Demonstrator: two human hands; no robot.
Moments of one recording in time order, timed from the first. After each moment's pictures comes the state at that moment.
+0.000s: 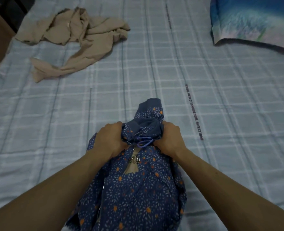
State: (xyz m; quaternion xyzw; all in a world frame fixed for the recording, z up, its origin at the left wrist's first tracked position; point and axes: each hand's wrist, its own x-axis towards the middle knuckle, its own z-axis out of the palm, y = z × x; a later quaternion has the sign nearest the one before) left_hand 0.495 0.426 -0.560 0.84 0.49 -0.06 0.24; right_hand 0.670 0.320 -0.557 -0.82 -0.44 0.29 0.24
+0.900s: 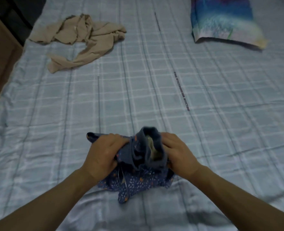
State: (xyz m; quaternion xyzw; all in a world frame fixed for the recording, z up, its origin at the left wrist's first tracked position) left_hand 0.359 0.292 -0.519 0.93 0.17 0.26 0.19; right_hand 0.583 0.155 -0.517 -0.58 -0.75 0.06 0.32
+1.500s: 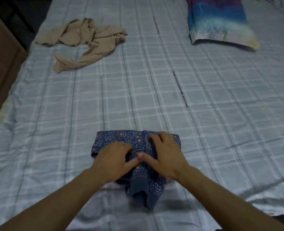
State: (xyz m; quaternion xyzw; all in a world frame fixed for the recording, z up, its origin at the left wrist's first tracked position) left_hand 0.350 0.253 -0.502 0.94 0.28 0.01 0.21; right_hand 0.524 0.138 -0.495 -0.79 -0.57 0.19 0.13
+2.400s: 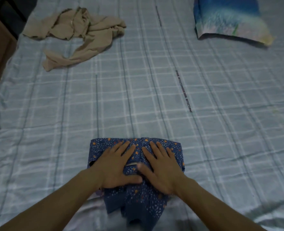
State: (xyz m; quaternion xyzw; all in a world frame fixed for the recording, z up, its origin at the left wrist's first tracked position) left_hand 0.376 0.291 -0.541 0.90 0.25 -0.25 0.26; right_hand 0.541 0.158 -0.533 -0.76 -0.57 0.31 0.03
